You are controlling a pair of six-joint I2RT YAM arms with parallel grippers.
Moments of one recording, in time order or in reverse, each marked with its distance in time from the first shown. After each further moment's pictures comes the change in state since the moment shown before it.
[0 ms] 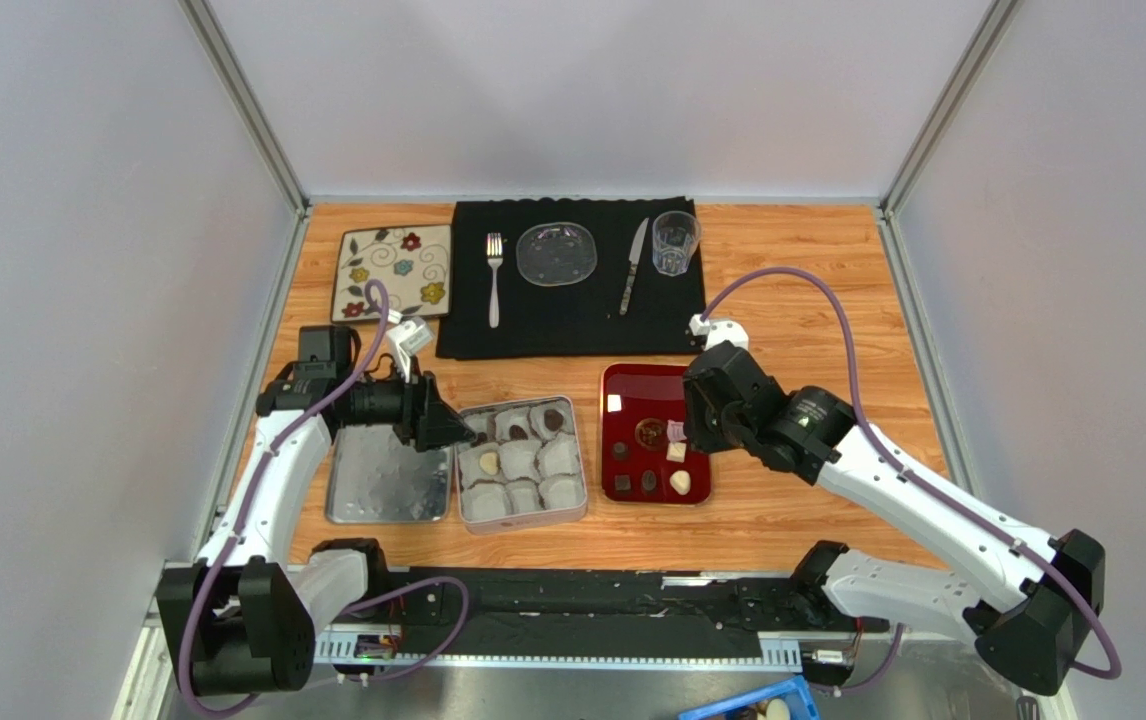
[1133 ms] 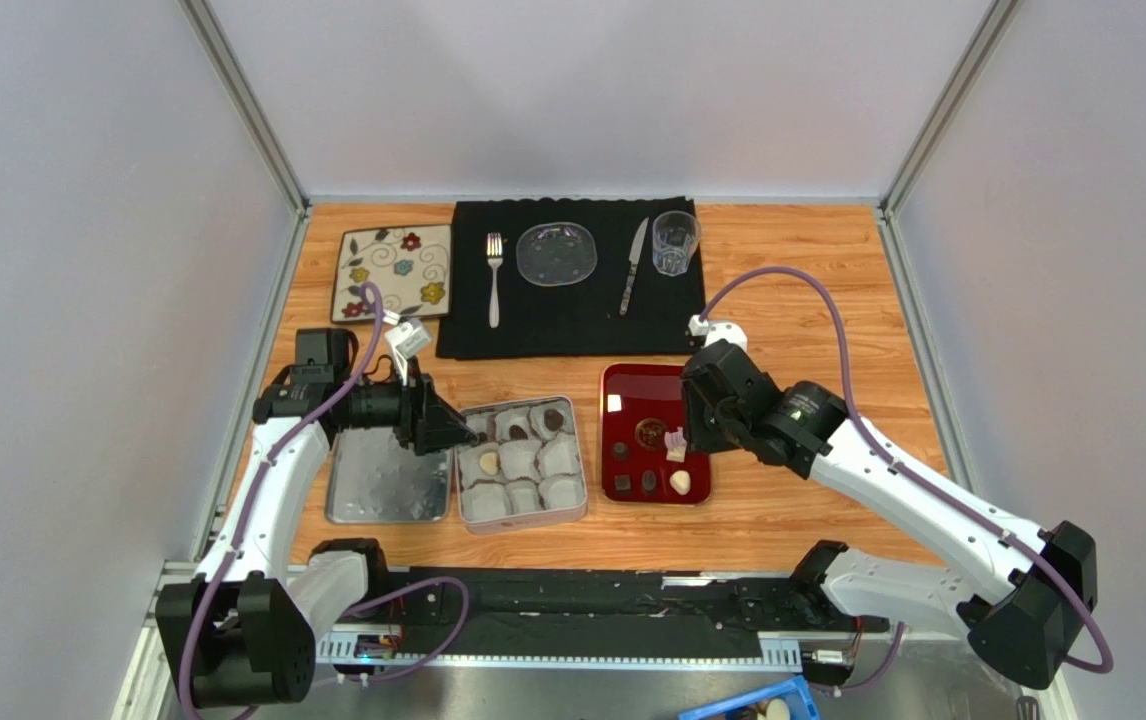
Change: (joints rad) left arm 0.000 -0.040 0.000 -0.018 0.048 0.006; right arm -0.019 0.042 0.003 -0.019 -0.008 0.013
